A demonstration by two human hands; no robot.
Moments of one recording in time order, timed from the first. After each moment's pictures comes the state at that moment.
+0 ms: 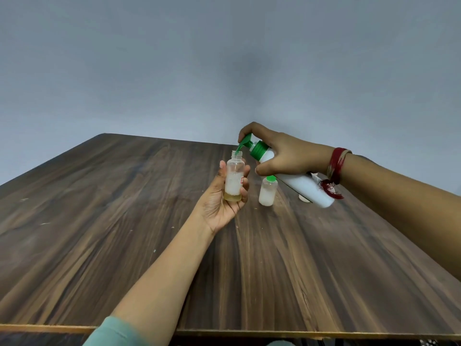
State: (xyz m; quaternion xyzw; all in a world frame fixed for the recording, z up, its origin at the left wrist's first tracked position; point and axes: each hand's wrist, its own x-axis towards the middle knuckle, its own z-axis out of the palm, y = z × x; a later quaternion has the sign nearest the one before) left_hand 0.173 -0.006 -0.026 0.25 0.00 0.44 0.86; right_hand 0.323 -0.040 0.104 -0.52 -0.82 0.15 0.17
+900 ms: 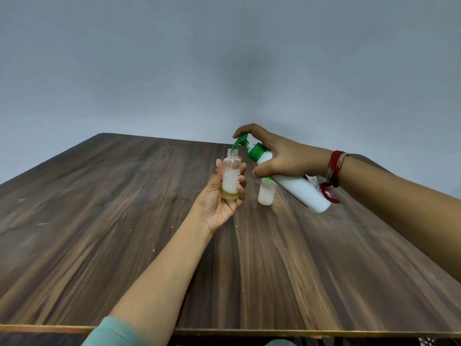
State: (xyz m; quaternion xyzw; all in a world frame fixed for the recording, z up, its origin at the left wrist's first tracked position) left_hand 0.173 -0.003 -0.026 0.24 0.00 0.45 0.86; right_hand 0.324 -0.037 0.097 -0.51 -0.82 0.18 0.19
